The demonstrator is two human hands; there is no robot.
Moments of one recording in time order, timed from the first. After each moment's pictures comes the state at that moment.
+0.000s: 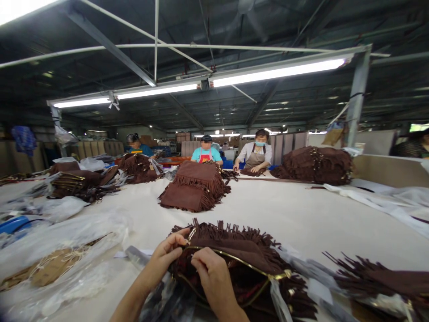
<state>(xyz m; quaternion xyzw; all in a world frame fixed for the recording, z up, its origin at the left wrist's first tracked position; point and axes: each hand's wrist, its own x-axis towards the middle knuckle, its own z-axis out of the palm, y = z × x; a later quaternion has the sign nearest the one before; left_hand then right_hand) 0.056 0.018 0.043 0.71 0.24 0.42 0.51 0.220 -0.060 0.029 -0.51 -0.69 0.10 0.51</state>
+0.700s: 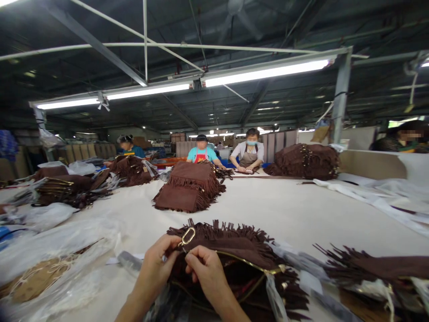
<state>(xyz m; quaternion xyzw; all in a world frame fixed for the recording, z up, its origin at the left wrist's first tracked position) 0.066 -0.006 0.065 0.79 0.32 0.48 0.20 0.215 -0.056 0.043 -0.48 -0.55 0.37 0.58</state>
